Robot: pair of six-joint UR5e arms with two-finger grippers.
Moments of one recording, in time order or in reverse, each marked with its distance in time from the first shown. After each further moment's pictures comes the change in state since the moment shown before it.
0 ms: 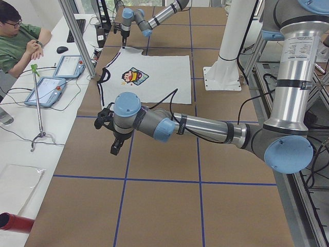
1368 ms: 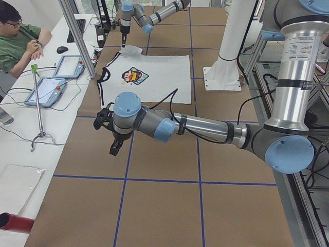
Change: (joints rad) left arm -0.014 0.000 0.000 0.000 0.002 0.000; right arm -0.038 -0.027 0.317 -0.158 0.106 0.141
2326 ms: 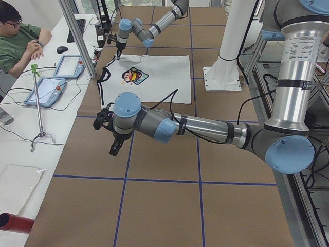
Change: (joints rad) left arm -0.003 0.000 0.001 0.001 -0.001 0.000; right arm -0.132 0.289 -0.327 -0.011 -0.309 0.139
